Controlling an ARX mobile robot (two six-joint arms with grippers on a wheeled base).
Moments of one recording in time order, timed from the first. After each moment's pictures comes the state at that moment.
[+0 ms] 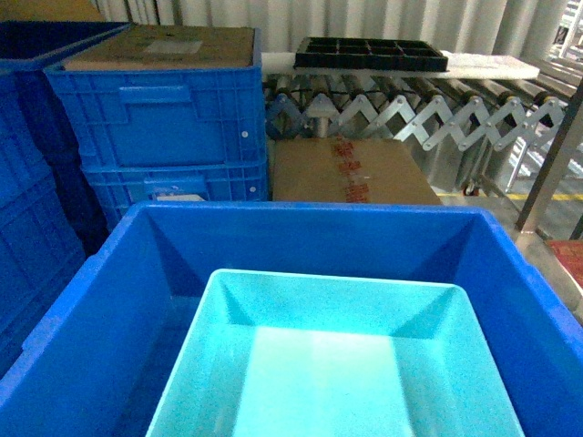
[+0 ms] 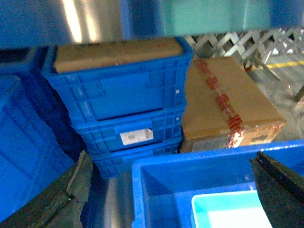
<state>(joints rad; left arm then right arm) -0.15 1.23 0.91 0.06 -0.06 0.02 -0.02 1.18 0.79 0.24 -0.26 -0.05</state>
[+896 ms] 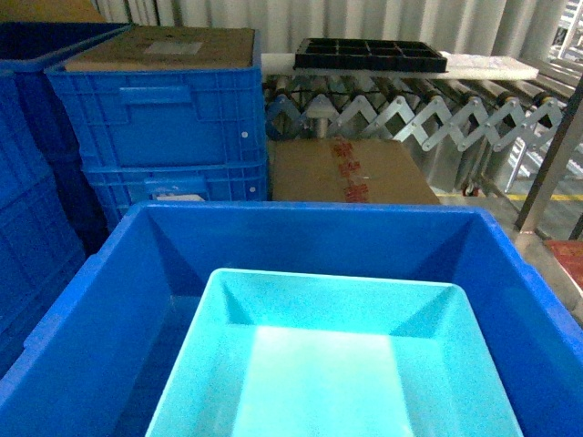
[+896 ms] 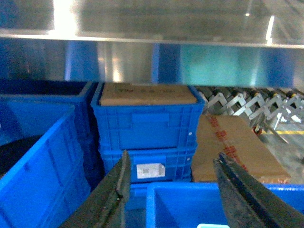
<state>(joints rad) -0.16 0.80 0.55 0.28 -0.17 -0.03 0.00 0.70 0.49 0.22 -0.01 -0.02</state>
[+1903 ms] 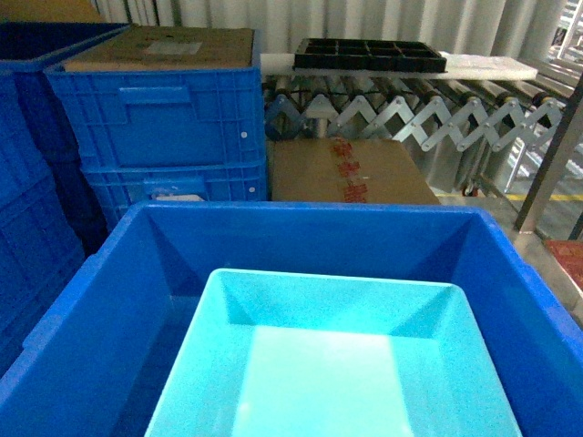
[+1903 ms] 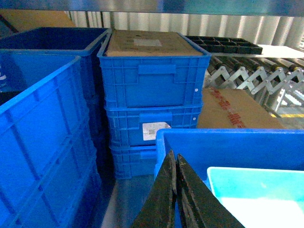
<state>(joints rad) 0.00 0.40 0.08 0.32 0.00 -0.02 0.00 0.34 0.08 0.26 0.00 -0.01</state>
